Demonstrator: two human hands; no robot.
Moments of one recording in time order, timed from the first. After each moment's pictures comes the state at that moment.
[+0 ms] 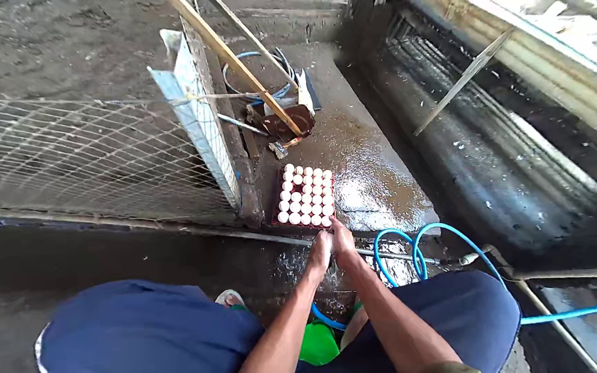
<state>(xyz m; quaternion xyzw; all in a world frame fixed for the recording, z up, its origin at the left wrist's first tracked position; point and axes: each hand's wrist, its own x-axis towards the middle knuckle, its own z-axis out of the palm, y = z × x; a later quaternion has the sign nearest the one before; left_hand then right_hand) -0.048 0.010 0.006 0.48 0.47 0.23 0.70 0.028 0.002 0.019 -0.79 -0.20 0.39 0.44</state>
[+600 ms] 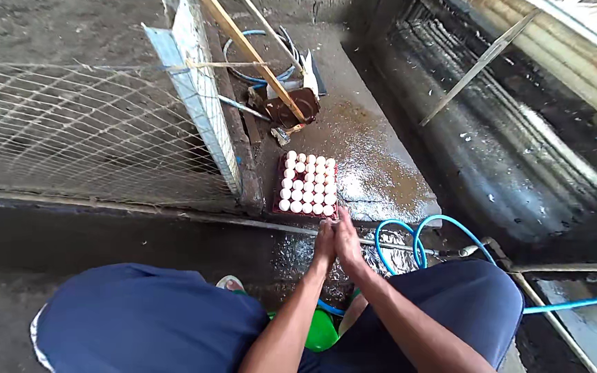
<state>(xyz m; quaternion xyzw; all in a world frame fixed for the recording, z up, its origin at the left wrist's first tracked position) -0.032 0.007 -0.021 0.56 0.42 0.26 0.66 0.022 -0.021 0.033 -0.77 -0.31 0.35 0.44</state>
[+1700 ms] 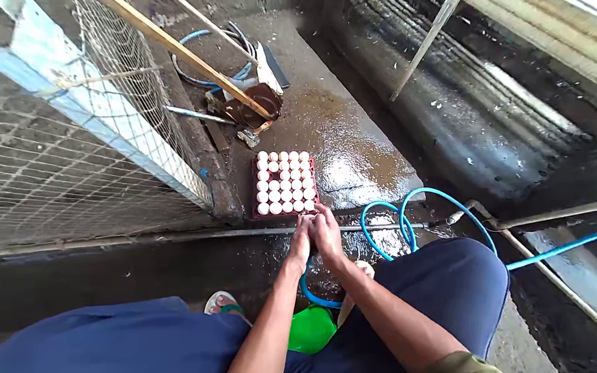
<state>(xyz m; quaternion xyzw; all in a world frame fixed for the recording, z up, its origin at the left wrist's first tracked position) -0.045 0.009 0.012 0.46 0.42 0.20 0.76 0.034 -0.025 0.017 -0.74 -0.22 0.33 0.54</state>
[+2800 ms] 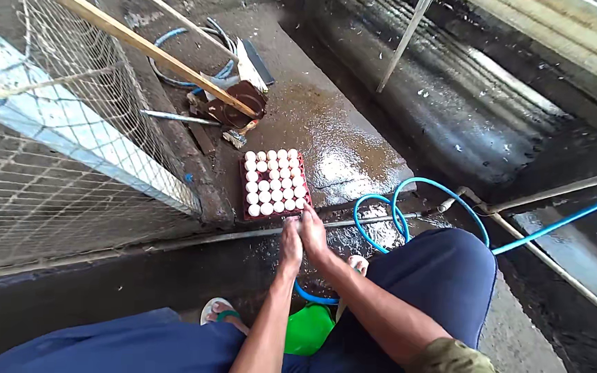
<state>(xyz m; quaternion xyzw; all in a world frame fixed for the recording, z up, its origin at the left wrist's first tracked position) -0.043 0.005 0.004 0.54 0.45 0.26 0.66 0.020 -0.018 0.012 -0.74 -0.18 0.36 0.54</state>
